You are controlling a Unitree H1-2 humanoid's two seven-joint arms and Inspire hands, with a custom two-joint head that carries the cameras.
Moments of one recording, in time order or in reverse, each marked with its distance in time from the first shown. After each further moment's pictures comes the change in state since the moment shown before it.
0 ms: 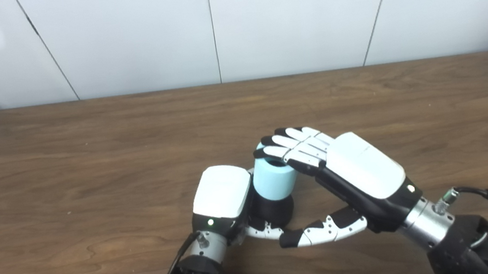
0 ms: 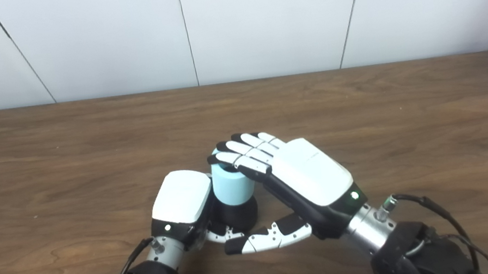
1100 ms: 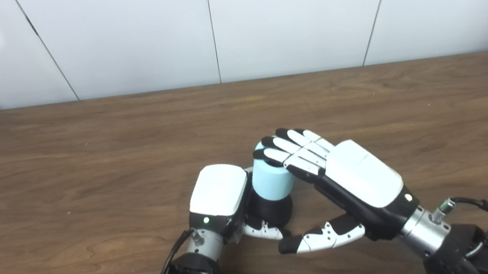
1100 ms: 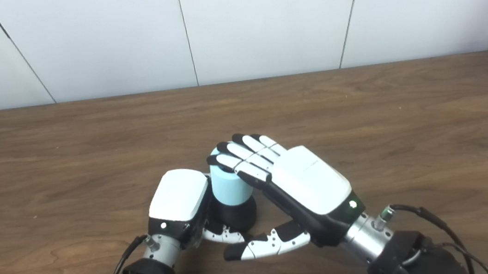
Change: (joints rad) left arm 0.000 -0.001 0.023 -0.006 -0.048 -0.001 -0.005; right arm 0.037 -0.006 0.045 0.037 -0.022 -0.024 -0.069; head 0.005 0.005
